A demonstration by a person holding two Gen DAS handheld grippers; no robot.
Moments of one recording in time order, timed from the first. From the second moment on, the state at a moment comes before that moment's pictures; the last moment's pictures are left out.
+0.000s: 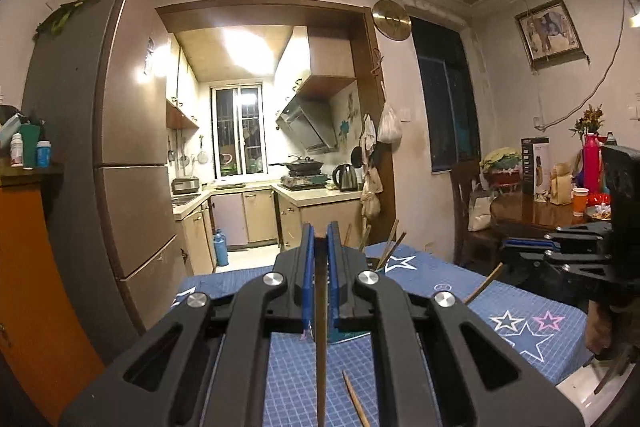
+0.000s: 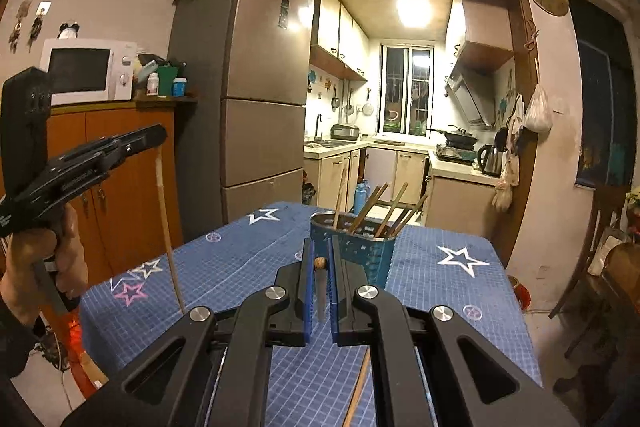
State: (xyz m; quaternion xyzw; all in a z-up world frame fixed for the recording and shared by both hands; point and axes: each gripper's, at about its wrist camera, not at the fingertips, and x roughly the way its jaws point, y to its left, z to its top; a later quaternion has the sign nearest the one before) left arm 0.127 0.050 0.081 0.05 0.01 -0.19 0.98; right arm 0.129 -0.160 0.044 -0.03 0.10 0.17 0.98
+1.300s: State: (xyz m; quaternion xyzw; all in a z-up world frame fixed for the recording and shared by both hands) left arm 0.299 0.001 0.159 -0.03 -0.03 -0.21 0.98; right arm 0.330 -0.181 0.225 -0.01 0.10 0.14 0.98
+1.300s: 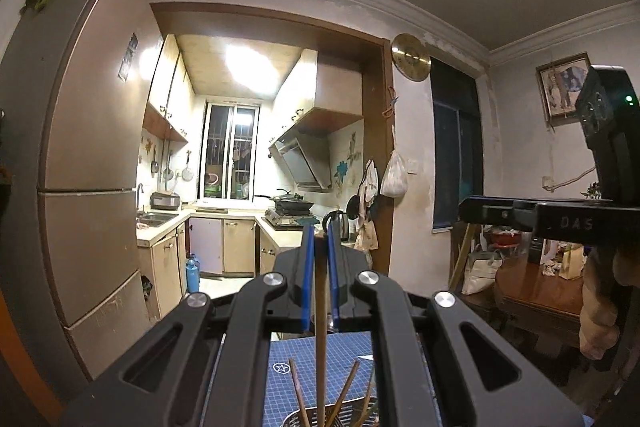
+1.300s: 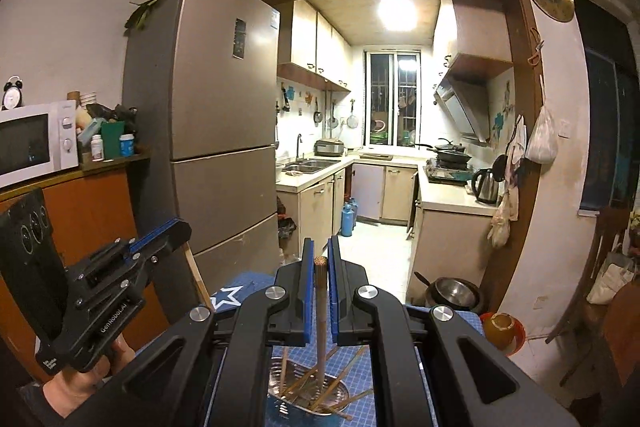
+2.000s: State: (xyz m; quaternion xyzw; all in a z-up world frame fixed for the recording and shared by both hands) left arm 0.347 -0.014 0.122 -0.02 0.01 -0.20 0.98; right arm 0.383 -0.185 0.154 0.02 0.15 0.15 0.98
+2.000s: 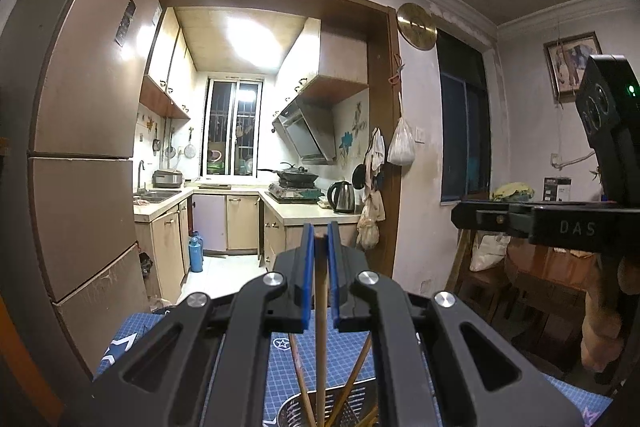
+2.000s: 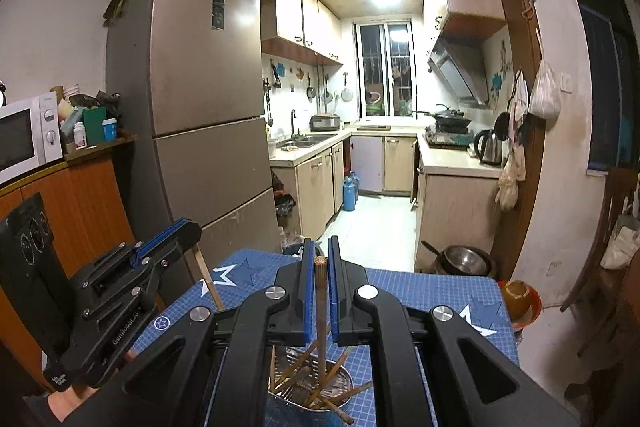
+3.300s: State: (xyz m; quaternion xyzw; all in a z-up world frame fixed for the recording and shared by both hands) left arm 0.089 0.066 -0.054 0.02 0.11 -0.16 0.98; right arm 0.056 -0.202 -0.111 0.04 0.15 0.11 0.98
